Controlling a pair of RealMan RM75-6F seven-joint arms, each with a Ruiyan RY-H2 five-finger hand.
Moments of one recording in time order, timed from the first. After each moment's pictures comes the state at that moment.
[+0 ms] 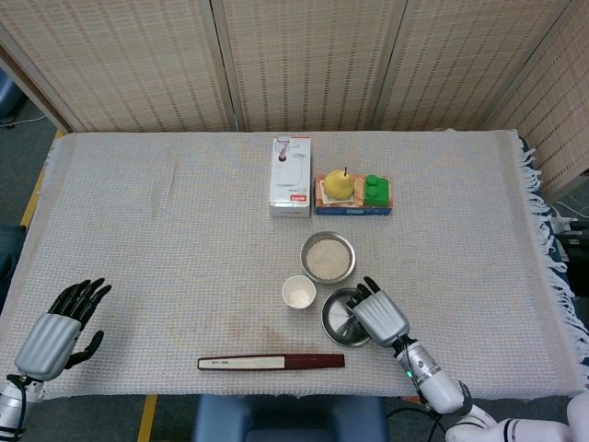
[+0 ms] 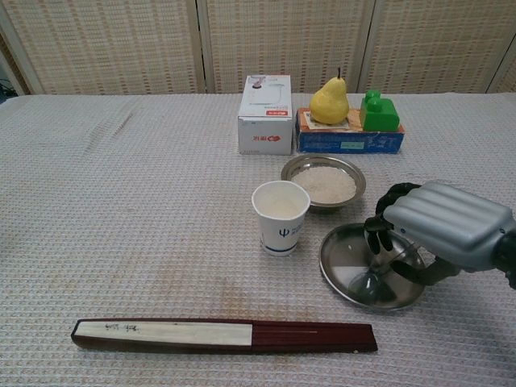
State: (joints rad) left arm -0.18 -1.16 0.06 -1.48 1.69 1.46 -0.05; right arm 0.52 -1.57 -0.06 -1.50 -1.38 1.10 -0.62
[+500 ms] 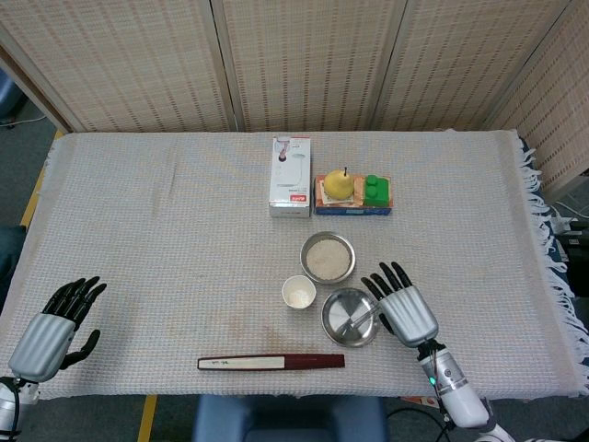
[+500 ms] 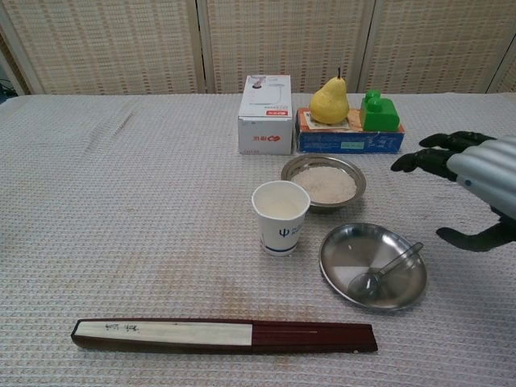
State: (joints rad) left arm -0.17 -1.15 0.06 -1.47 1.70 1.50 -0.08; right arm 0.40 -1.46 -0.06 -1.65 -1.43 1.35 -0.61
